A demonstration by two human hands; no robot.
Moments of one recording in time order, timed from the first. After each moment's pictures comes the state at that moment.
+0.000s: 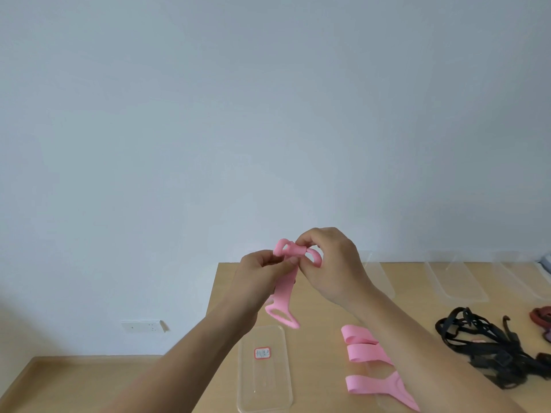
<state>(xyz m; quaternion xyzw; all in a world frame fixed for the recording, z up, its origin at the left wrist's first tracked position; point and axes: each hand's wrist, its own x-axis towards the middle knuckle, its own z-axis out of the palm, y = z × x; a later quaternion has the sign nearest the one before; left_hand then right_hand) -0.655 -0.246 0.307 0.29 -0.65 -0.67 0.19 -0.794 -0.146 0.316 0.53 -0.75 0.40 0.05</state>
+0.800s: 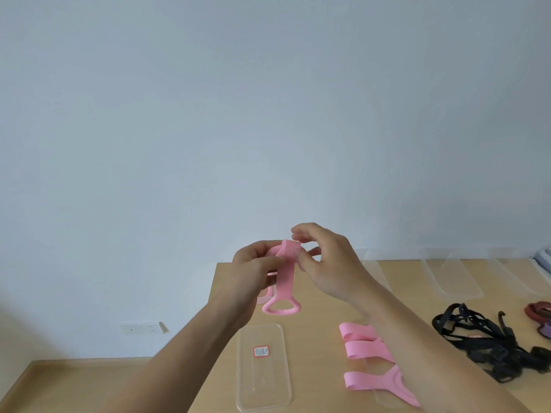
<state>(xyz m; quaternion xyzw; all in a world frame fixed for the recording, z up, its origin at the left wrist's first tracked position) -0.652 -0.251 0.308 0.26 -0.62 -0.71 0.21 -0.791 -0.140 0.327 0.51 -0.73 0.44 -0.07</state>
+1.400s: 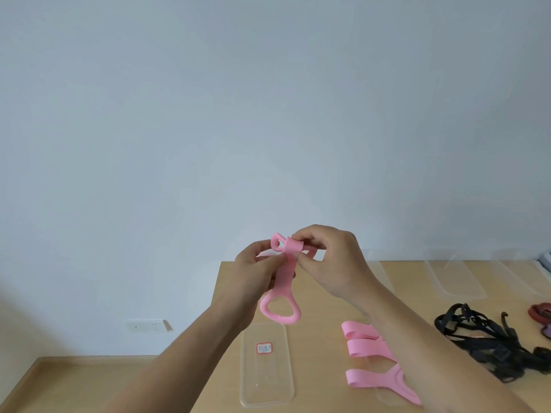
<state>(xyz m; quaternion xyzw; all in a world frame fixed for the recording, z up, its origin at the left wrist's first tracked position) -0.643 -0.246 0.307 0.31 -0.62 -0.69 0.21 -0.780 -0.135 0.333 0.53 -0.68 0.50 -0.02</state>
